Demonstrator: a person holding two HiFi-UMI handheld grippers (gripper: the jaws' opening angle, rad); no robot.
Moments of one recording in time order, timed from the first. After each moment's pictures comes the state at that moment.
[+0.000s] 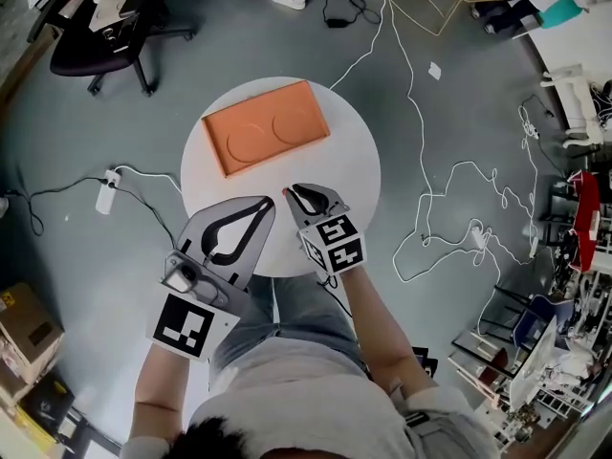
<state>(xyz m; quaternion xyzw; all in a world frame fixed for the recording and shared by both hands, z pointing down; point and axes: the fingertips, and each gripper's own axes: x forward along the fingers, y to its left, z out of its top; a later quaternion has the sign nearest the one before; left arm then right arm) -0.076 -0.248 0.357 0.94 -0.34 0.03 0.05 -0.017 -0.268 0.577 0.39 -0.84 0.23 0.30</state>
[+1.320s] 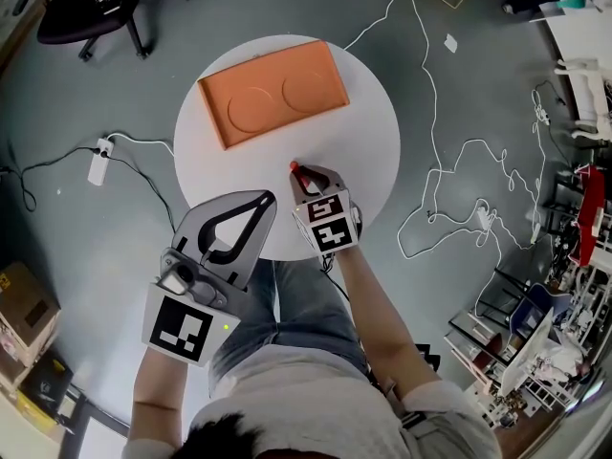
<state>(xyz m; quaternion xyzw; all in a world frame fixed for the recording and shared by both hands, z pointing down) -0.084 -0.239 0.412 0.94 -0.34 0.05 0.09 -0.011 -0.252 0.666 0.40 -0.78 0.25 0.41</state>
